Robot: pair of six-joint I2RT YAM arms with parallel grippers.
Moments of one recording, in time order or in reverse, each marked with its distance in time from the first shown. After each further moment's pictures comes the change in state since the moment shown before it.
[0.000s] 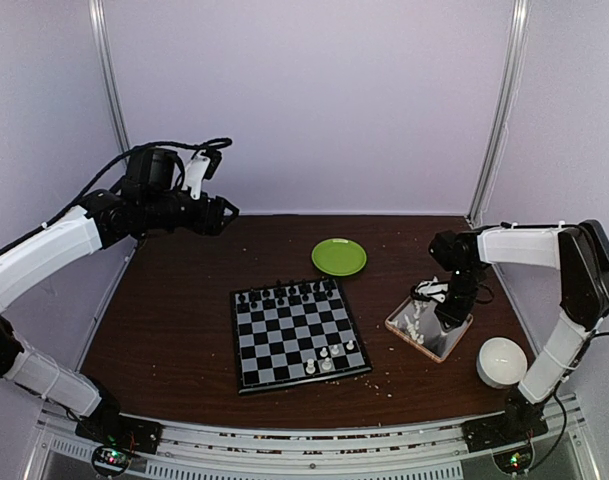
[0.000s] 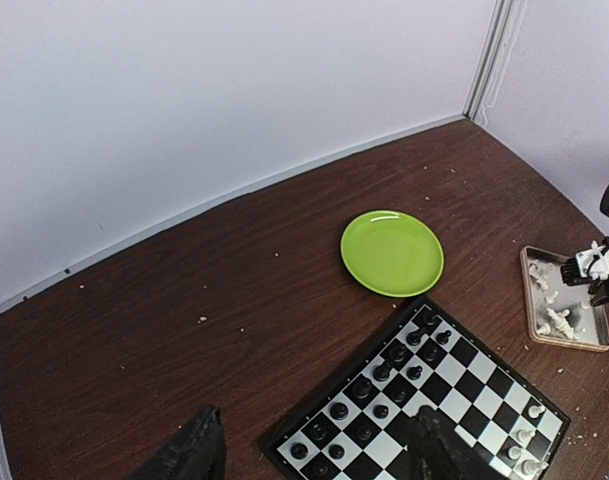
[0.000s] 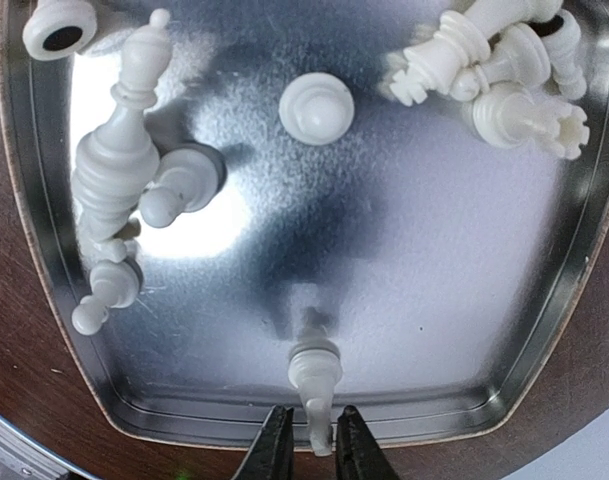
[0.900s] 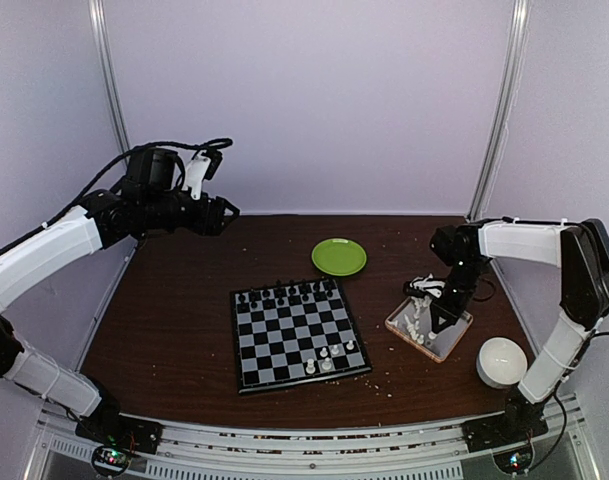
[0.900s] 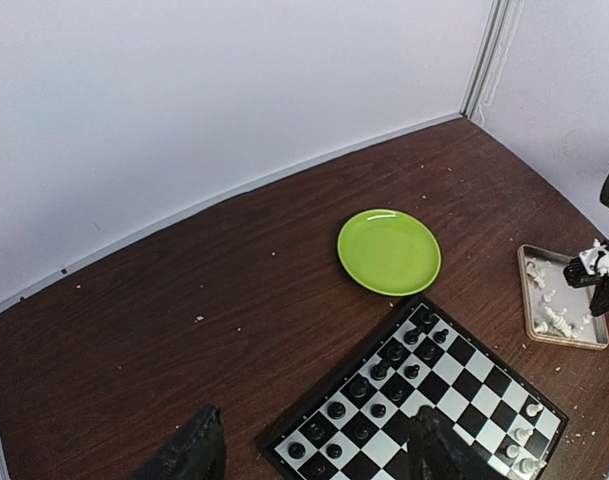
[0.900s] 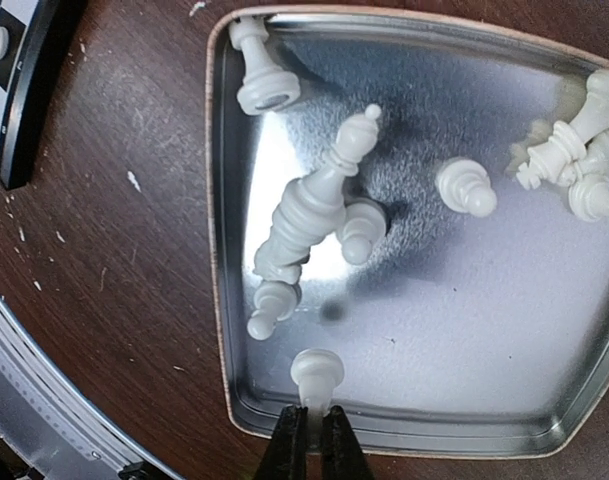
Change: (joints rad) left arm 0.000 0.001 0.000 -0.001 0.008 0.000; right arm -0.006 0.003 0.057 -0.085 -0.248 -0.013
